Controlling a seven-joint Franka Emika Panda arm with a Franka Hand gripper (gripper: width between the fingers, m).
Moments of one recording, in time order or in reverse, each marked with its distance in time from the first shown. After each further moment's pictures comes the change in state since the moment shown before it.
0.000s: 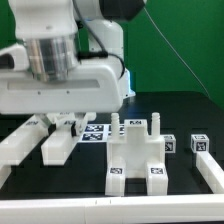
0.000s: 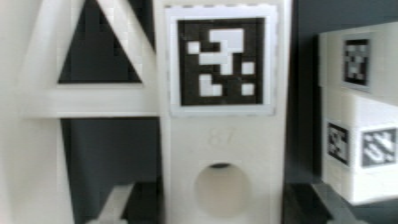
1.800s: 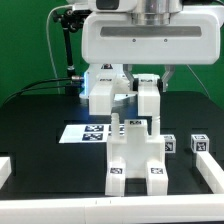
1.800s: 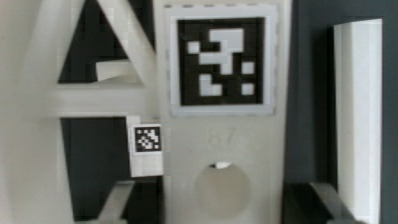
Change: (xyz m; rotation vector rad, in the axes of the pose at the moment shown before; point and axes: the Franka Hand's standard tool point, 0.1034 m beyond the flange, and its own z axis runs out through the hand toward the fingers) arm -0.029 -0.140 -0.040 -0.076 0.005 -0.061
